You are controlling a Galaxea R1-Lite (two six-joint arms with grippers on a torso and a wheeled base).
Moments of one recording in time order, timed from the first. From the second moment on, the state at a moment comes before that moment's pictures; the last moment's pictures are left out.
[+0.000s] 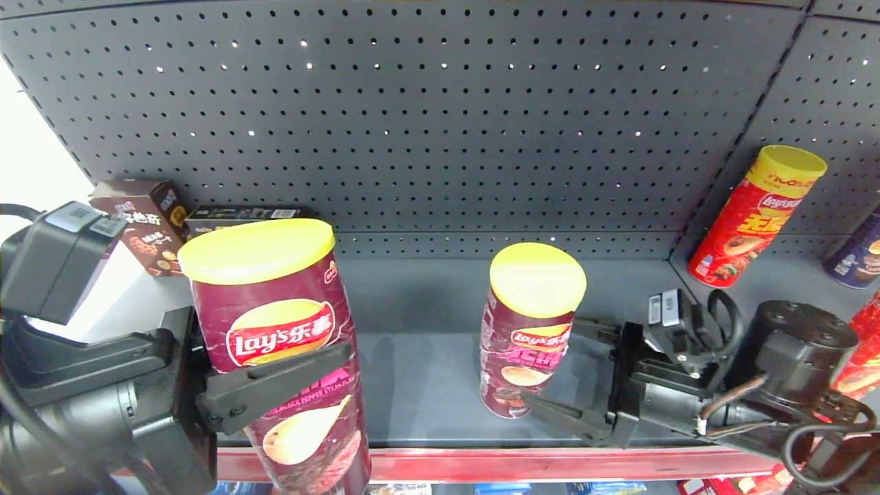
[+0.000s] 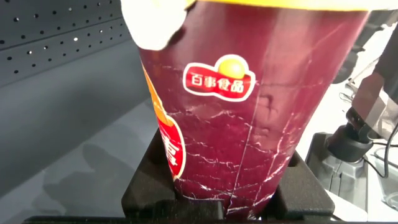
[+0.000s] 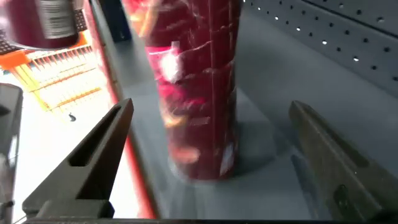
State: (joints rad) left arm -0.50 1.20 -0.47 -0.71 -0.50 -0.14; right arm 0.54 1.75 -0.36 -1.39 0.59 -0.18
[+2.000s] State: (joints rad) left arm -0.51 1.15 -0.43 -0.70 -0.50 -0.14; right arm 0.31 0.00 0.00 0.00 -0.05 0.00
